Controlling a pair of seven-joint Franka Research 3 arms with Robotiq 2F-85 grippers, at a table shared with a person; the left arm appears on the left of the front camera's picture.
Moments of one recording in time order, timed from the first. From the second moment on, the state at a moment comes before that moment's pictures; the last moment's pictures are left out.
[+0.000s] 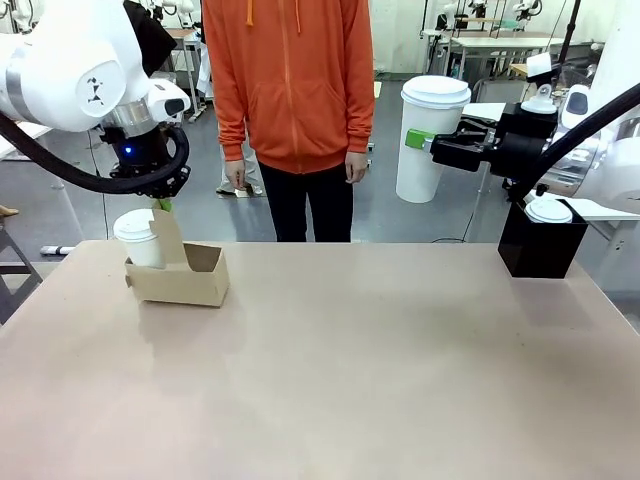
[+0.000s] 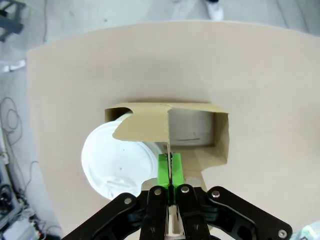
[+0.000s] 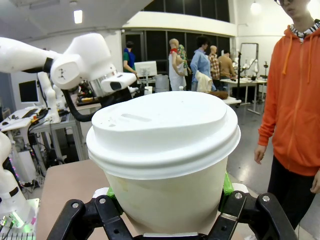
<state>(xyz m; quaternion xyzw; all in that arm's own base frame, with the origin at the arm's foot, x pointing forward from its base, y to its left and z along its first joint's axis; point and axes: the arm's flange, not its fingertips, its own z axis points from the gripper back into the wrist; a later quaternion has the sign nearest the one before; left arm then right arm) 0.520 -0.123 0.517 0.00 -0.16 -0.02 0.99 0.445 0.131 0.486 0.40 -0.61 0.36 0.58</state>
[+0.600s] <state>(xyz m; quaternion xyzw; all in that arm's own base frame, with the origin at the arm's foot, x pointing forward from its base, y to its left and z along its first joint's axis) 0.398 -0.217 0.580 -0.08 -0.18 0.01 0.98 0.444 0.131 0.487 0.40 -0.61 0.36 0.58</state>
